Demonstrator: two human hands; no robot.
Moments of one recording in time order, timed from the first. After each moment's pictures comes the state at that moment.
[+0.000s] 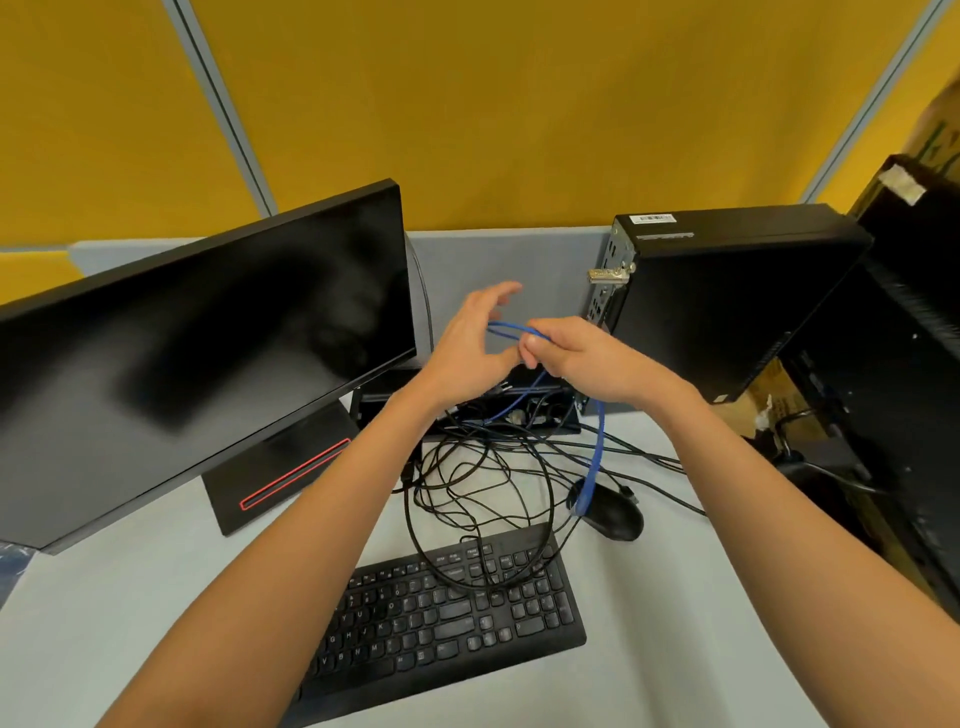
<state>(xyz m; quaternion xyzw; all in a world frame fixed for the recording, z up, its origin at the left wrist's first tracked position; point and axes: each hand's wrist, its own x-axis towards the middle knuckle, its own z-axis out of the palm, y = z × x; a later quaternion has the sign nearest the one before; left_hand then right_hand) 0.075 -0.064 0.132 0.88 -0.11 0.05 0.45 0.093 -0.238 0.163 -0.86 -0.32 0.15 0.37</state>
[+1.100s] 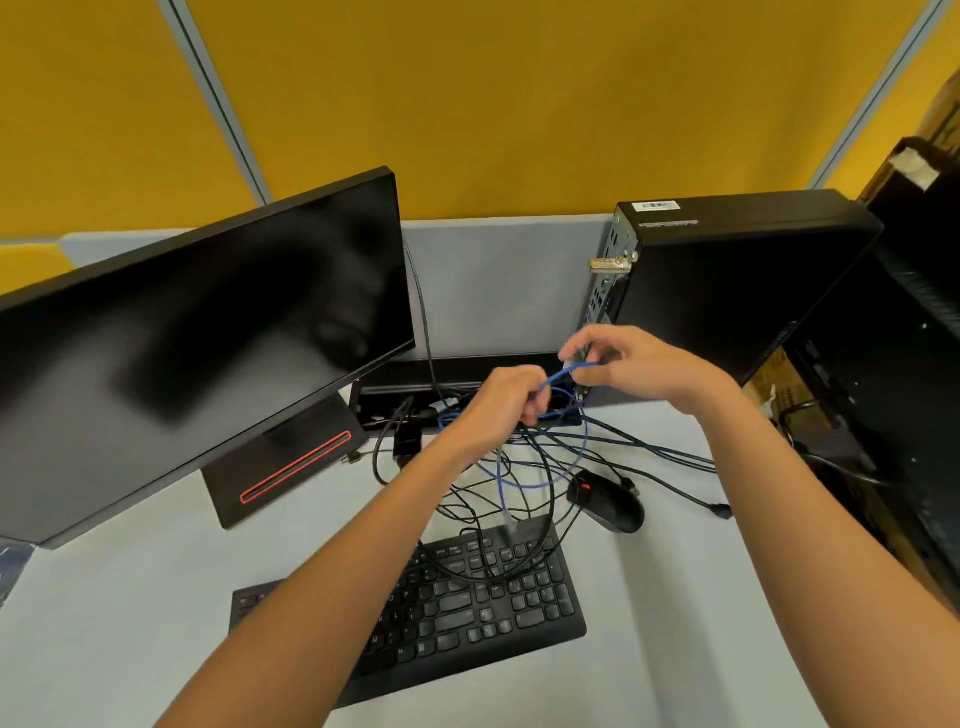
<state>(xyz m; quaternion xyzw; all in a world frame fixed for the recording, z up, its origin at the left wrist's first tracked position) 0.044 -0.109 0.108 0.75 -0.02 -0.11 0.65 0.114 -0.286 0.133 -0.88 -0.17 0.22 0.38</state>
